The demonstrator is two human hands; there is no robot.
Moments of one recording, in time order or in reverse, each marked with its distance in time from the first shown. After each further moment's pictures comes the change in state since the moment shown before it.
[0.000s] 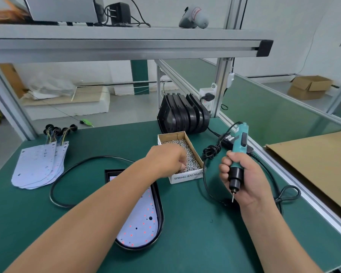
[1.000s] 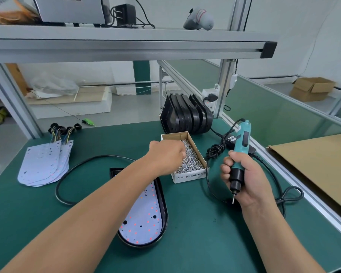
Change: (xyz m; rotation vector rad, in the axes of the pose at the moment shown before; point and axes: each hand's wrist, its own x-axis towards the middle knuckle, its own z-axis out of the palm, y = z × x) left_hand -0.013 0.002 -0.011 -0.055 0.111 -0.076; right_hand -0.003 0.003 0.007 -0.073 0.021 -0.040
